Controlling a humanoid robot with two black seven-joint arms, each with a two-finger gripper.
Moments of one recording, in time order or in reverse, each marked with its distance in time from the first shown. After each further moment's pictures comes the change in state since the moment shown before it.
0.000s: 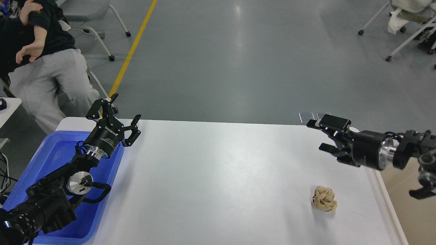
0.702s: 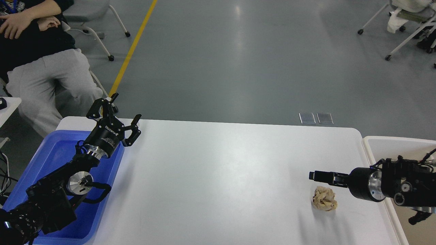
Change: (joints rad) left arm -0.001 0.000 0.000 0.000 0.000 0.000 0.001; right arm 0.094 0.266 -0.469 -0.141 -0.152 -0.197 0.000
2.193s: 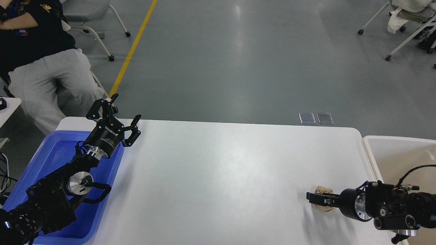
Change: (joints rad) left arm 0.002 0.000 0.000 0.000 0.000 0.000 -0.002; right arm -0.267 0.192 -0.001 -0.282 -0.010 -0.097 0.009
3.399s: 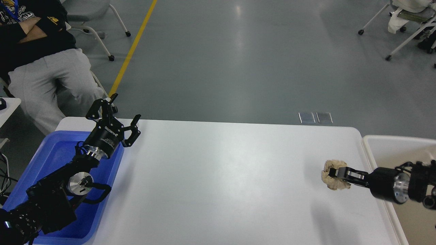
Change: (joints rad) left arm 0.000 0.000 0.000 0.000 0.000 0.000 0.000; right arm 0.230 -0.418 0.116 0.300 0.004 0.189 0.165
